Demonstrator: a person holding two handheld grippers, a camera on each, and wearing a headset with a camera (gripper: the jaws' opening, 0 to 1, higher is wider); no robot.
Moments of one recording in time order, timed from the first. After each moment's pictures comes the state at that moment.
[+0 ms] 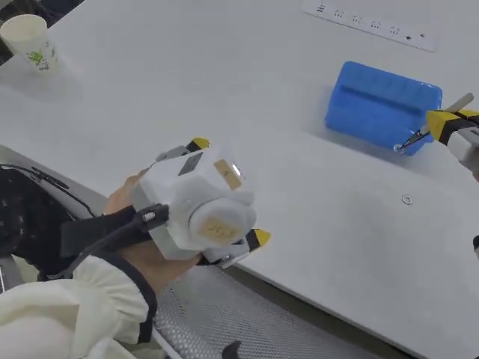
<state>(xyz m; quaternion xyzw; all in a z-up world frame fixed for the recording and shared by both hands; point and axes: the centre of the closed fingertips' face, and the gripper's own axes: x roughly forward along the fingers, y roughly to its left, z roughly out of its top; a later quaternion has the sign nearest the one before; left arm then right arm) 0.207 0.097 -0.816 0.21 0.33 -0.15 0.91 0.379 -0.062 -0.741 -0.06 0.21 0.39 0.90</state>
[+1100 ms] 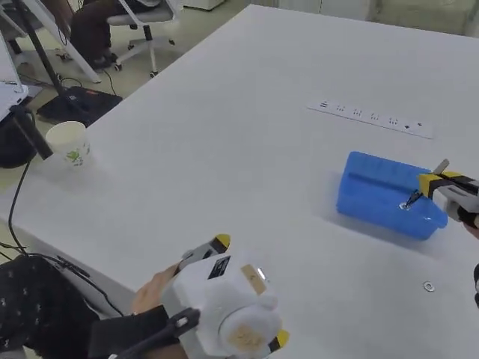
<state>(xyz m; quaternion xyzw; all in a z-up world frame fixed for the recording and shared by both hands) 0.205 0.098 -0.828 0.22 0.34 -0.16 0.90 0.442 -0.041 -0.773 -0.09 0.21 0.36 0.90</state>
